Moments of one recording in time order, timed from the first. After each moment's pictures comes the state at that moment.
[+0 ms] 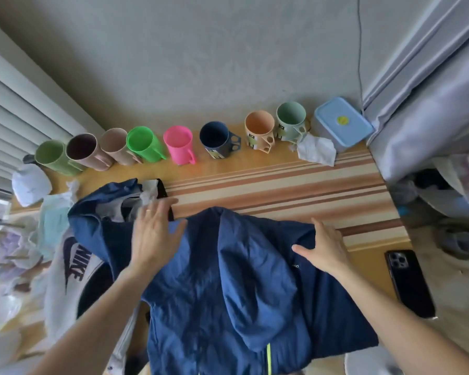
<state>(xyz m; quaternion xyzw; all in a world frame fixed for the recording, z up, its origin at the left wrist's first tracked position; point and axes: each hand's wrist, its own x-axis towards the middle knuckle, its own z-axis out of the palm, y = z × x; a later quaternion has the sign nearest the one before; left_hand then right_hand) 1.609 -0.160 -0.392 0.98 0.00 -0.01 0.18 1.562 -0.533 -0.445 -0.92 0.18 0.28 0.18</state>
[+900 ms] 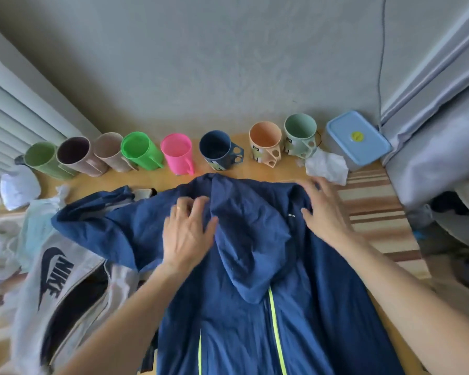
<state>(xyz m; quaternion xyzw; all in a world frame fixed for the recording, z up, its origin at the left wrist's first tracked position) 1.649 -0.237 -0.439 0.99 0.03 -0.01 0.16 1.690 -0.548 -0.455 -0.98 -0.03 0.03 0.18</state>
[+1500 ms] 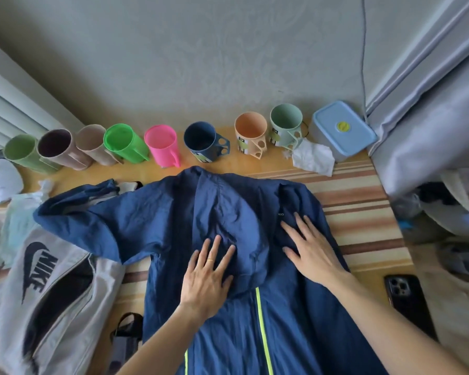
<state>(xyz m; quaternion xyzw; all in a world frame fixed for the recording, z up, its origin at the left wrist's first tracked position) 1.544 -0.280 -0.523 0.98 -0.13 -0.15 0.04 1.593 -0.572 -0.524 -0.98 -0.08 0.15 0.11</state>
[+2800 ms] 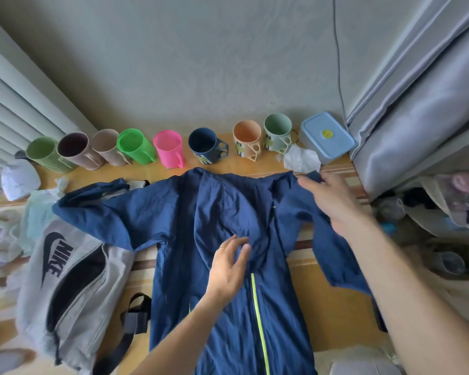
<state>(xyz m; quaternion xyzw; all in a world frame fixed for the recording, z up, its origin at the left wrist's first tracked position) 1.531 -0.335 -0.436 0.82 0.11 -0.21 0.51 1.643 -0.562 -0.333 -0.80 0.24 0.11 0.55</state>
